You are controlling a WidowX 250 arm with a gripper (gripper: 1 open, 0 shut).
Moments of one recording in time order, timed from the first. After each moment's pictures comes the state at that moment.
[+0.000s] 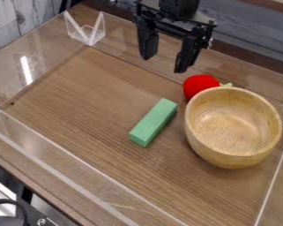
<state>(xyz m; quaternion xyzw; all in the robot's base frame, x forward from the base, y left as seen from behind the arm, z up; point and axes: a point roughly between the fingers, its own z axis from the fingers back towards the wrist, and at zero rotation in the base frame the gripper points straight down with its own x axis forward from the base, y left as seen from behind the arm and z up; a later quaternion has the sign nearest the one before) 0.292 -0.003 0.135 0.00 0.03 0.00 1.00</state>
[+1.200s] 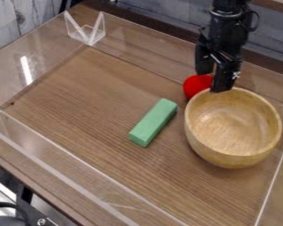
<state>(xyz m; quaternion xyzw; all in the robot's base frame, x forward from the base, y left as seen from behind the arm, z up) 0.371 -0.037 0.070 -0.03 -0.02 -0.31 0.95</state>
